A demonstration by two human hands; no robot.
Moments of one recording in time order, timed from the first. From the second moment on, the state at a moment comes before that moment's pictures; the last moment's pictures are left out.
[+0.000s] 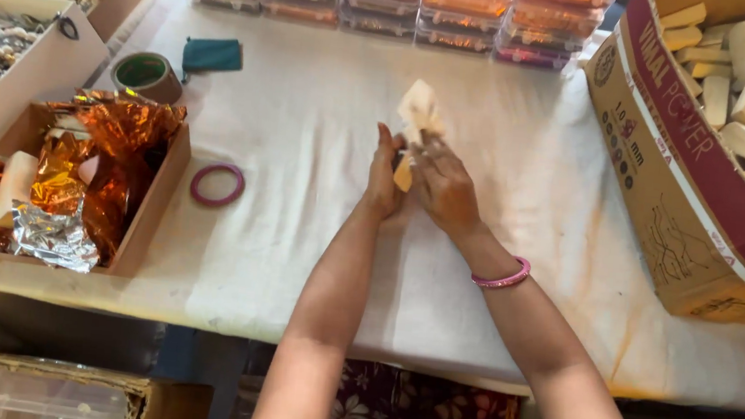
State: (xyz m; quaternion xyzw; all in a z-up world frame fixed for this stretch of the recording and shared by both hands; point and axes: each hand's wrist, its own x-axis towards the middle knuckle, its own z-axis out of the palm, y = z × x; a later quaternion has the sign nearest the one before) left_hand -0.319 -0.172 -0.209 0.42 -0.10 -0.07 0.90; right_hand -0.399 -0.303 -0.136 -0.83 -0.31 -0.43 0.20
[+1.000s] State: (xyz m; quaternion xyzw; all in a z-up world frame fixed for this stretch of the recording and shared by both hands) left_hand -0.314 -0.167 -0.217 0.40 -0.08 -0.07 0.91; right_hand -0.399 -0.299 -0.151 -0.84 -0.31 -0.42 0.18
